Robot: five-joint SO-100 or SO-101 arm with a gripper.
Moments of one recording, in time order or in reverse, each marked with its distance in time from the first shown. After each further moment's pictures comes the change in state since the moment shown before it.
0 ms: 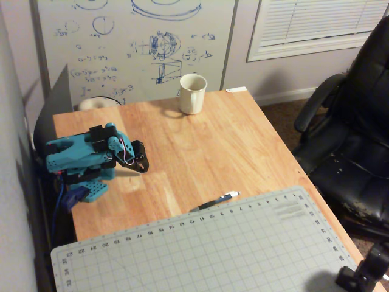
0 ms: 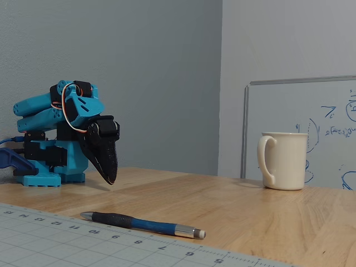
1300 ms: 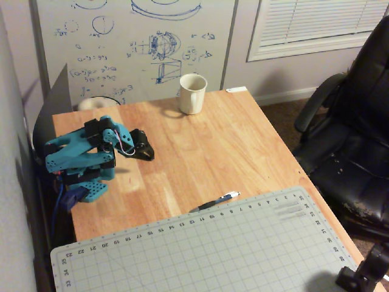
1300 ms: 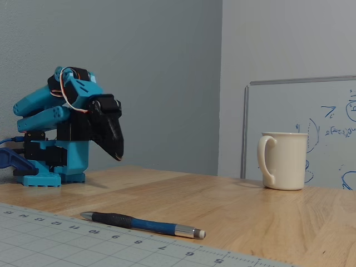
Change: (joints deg) arm 0.0 -0.1 -12.5 0.0 0.0
